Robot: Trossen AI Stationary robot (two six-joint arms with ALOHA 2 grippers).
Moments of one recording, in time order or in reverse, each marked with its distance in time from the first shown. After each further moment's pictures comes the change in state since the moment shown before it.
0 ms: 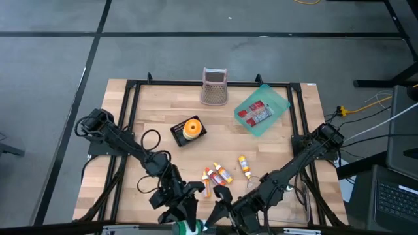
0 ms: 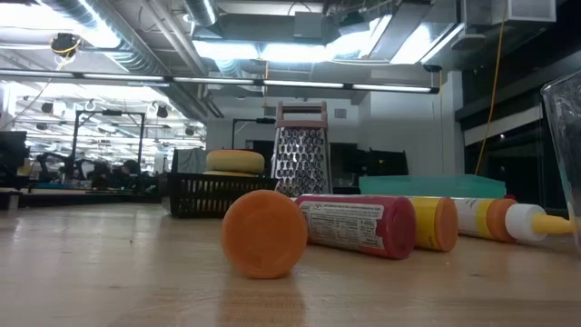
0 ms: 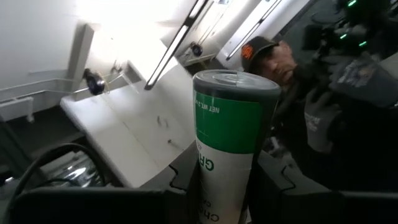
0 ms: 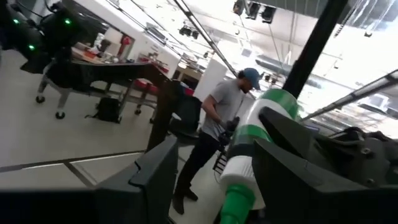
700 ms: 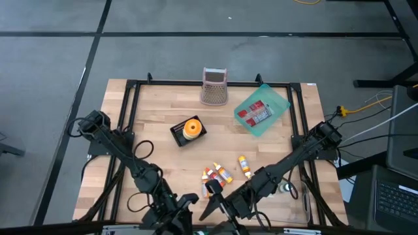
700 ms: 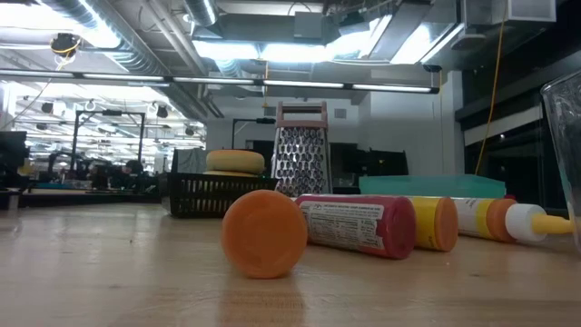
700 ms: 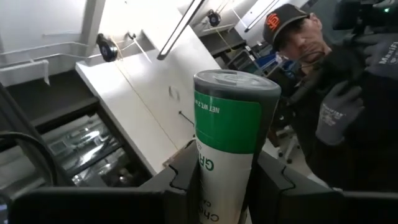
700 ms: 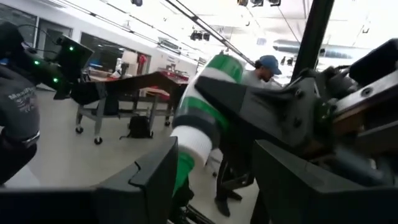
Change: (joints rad) left arm -0.132 -0.009 0.053 -0.159 -0.272 0.028; right arm -0.065 0.001 0.000 -0.001 -0.130 0.263
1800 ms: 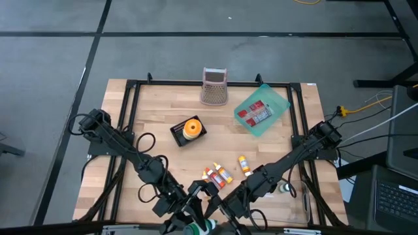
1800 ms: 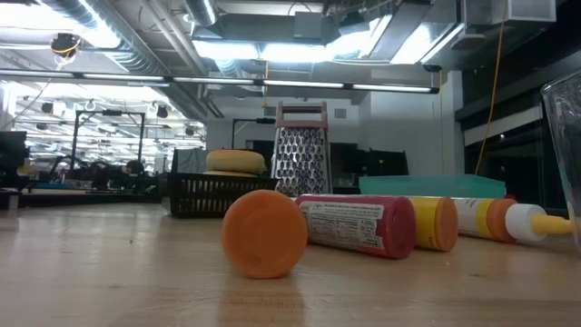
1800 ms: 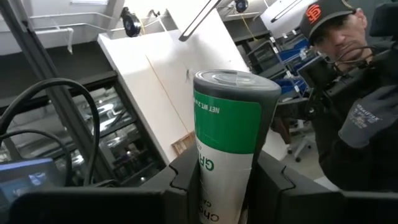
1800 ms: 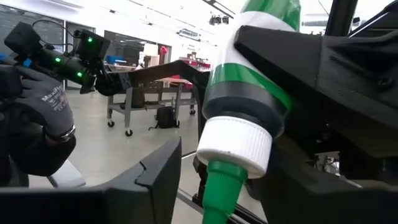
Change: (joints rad) left arm 0.072 -0.008 0.059 -0.075 -0.048 -0.125; right arm -0.009 0.000 0.047 -0.123 -0.096 0.108
